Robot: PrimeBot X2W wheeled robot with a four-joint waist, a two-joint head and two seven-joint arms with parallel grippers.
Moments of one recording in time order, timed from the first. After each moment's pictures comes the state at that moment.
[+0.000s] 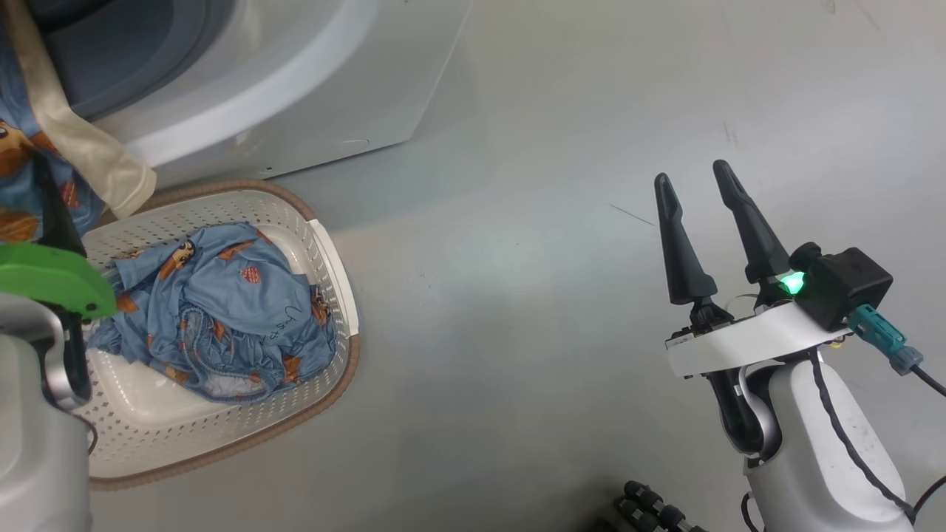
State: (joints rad) left arm -0.52 0.21 0.07 0.47 -0.24 0.06 -0.08; right arm -0.26 -0.04 0.21 0.10 0.30 0.12 -0.26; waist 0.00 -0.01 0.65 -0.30
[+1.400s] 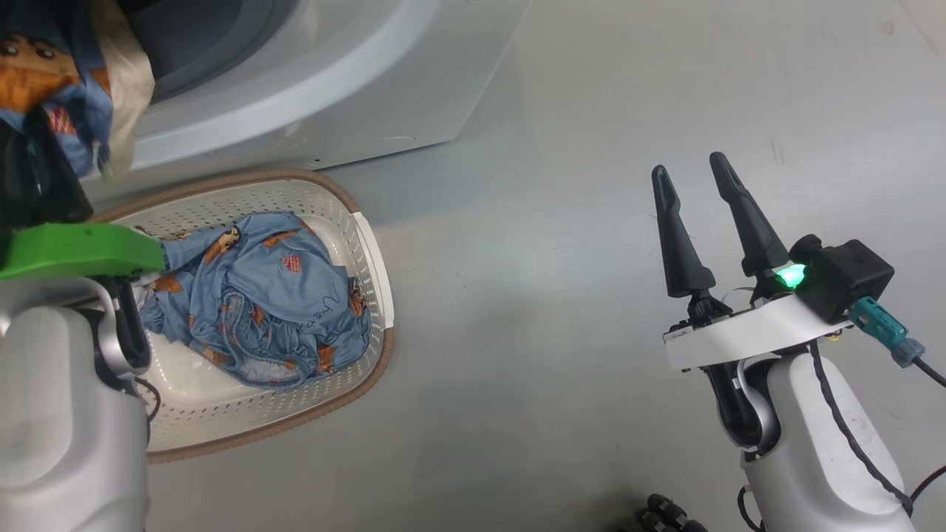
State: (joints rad) left arm -0.53 0.09 0.06 0.32 -0.28 0.03 -0.25; right arm -0.28 -0.04 0.21 0.10 0.33 0.12 -0.26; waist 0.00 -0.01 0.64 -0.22
